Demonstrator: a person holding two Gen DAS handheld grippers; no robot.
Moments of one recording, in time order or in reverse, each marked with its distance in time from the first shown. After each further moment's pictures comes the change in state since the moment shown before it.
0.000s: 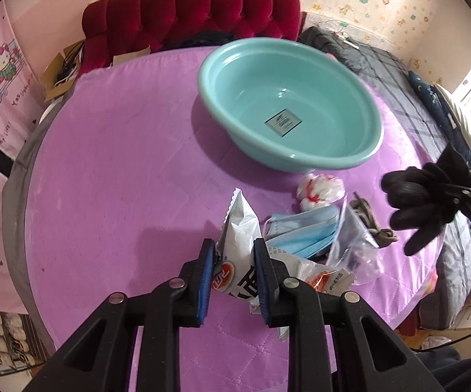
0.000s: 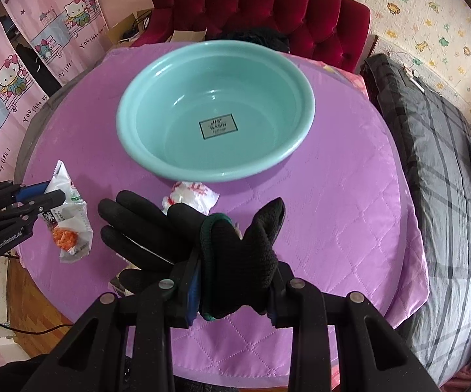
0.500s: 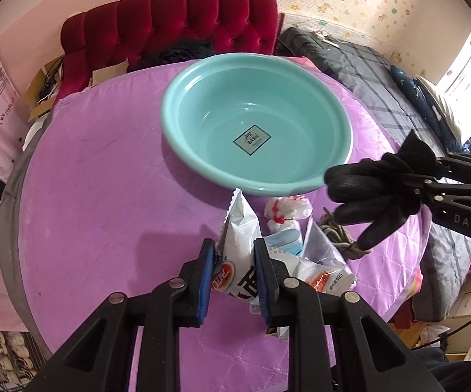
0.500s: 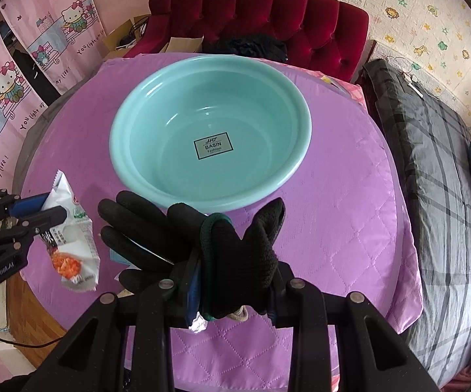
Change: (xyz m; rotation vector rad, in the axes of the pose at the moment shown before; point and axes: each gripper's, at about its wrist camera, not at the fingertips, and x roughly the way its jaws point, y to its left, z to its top) left arm -0.005 -0.030 0.031 0.065 -0.004 -0.045; right arm 0.002 -0.006 0.028 0.005 -0.012 -0.001
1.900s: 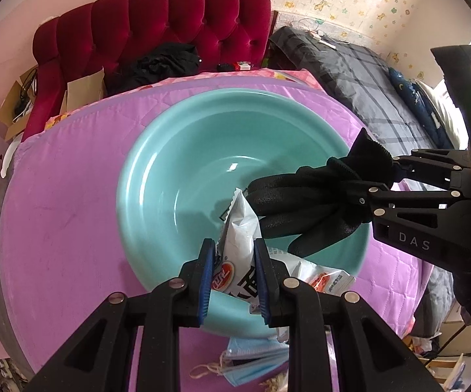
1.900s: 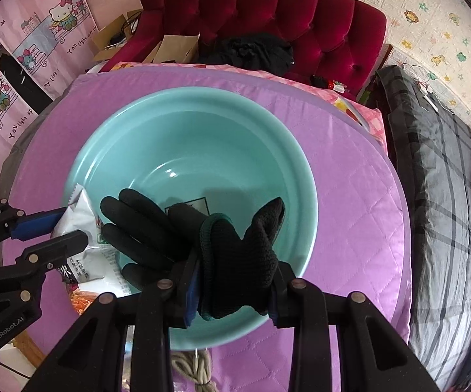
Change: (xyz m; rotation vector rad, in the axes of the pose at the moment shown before) left arm 0.061 -0.002 0.119 0.013 0.036 -0.049; right arm 0.075 -0.029 0.127 -0.028 0.047 0.012
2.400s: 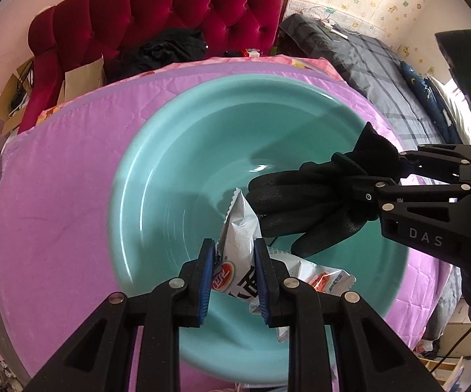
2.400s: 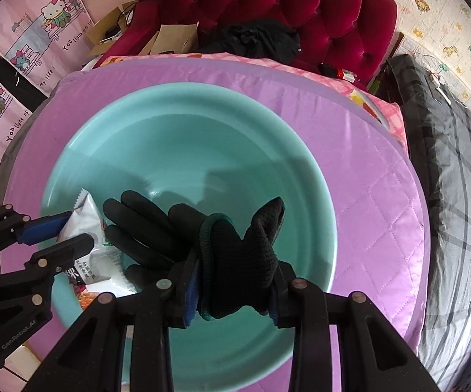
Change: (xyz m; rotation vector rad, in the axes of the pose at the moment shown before) left arm 0.046 0.018 0.020 -0.013 0.057 0.015; right arm 0.047 -0.011 0.031 0.016 0.054 0.036
